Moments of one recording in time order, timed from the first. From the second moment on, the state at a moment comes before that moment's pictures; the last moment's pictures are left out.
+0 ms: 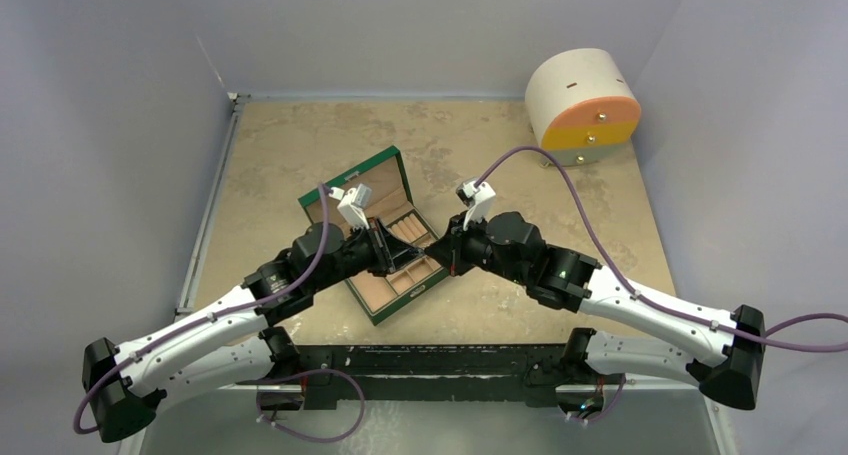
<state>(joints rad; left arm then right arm) -0.92 0.82 0.66 -0.09 0.02 -0.97 1.05 1.00 0.86 -0.22 0.12 0.56</state>
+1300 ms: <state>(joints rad) -0.92 0.64 0.59 0.09 0.37 -0.81 1.04 0.74 0.75 -0.09 -0.29 0.60</state>
